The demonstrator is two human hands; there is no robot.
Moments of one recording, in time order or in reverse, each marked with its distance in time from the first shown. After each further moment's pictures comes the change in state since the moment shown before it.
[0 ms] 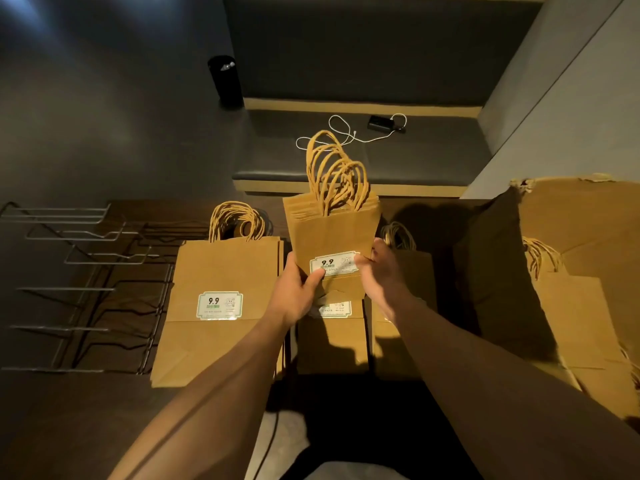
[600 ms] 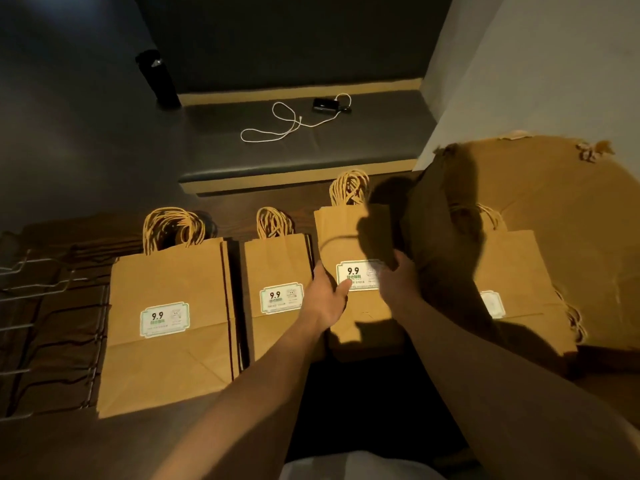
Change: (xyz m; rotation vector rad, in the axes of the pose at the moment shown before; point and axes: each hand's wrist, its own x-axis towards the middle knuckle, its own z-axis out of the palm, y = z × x) left_hand -0.006 0.024 0.130 0.192 -0.205 -0.179; right_hand -0.005 0.063 -0.095 0.040 0.337 0.153
